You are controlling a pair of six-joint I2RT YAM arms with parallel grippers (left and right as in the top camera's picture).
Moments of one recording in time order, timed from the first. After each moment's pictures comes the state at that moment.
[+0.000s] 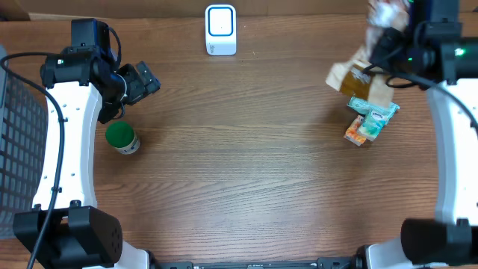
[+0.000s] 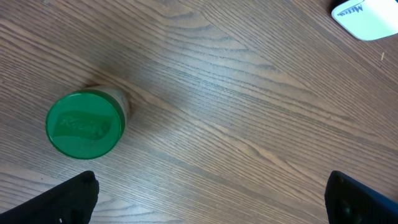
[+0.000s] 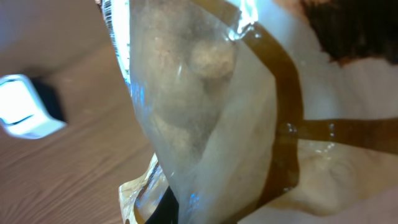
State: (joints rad) left arm 0.08 1.71 1.69 -1.21 0.09 -0.50; right arm -0.03 1.68 1.91 -1.21 0.06 0.46
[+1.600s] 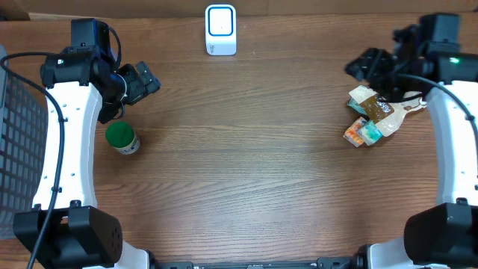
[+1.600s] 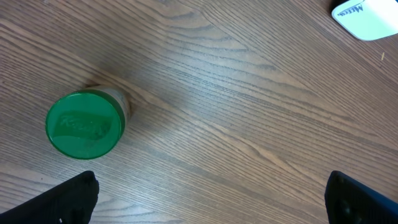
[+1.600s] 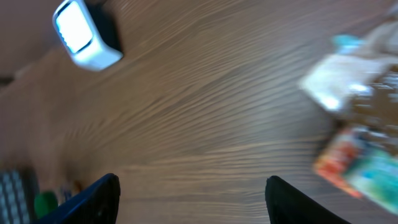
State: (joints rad) left arm 0.08 1.71 1.69 -1.21 0.09 -0.50; right arm -0.09 1.67 1.65 -1.05 -0.39 0.36
